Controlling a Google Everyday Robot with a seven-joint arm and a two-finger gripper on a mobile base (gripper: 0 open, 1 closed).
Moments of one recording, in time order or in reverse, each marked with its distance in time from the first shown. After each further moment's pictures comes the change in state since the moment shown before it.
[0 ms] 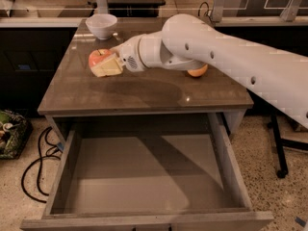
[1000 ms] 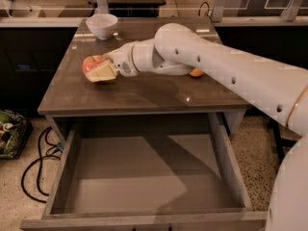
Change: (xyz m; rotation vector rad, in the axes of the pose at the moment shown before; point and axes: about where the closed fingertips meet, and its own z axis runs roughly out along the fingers) arm 0.014 0.000 0.038 -0.074 -0.027 -0.005
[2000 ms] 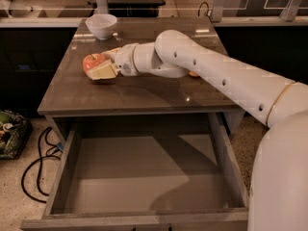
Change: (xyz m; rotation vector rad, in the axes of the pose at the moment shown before) arm 0.007 -0.027 0.025 -0.019 -0.078 -0.056
